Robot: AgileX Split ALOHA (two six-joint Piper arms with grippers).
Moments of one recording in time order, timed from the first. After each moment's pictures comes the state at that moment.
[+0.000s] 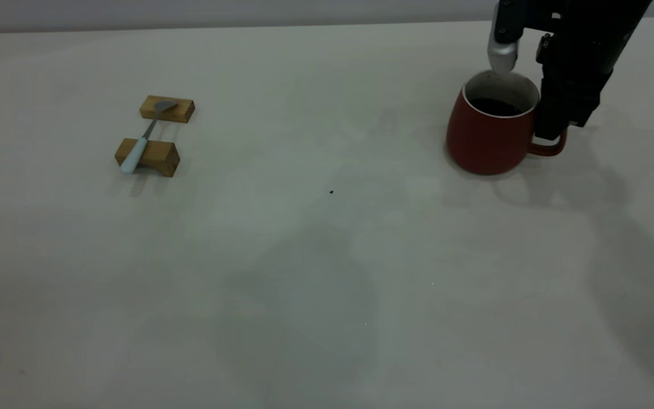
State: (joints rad) left arm -0.02 -0.02 -0.49 0.03 1.13 0.00; right arm 0.14 2.38 -1.50 0.14 0.60 -1.27
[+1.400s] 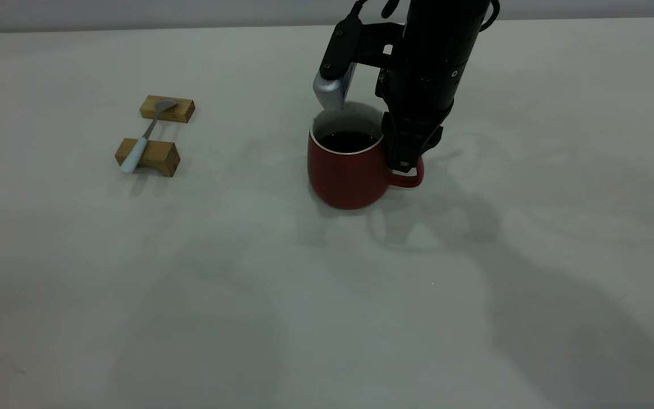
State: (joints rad) left arm -0.02 -0.02 -0.49 0.03 1.13 0.00; right arm 0.50 2.39 -1.55 0.13 0.56 -0.95
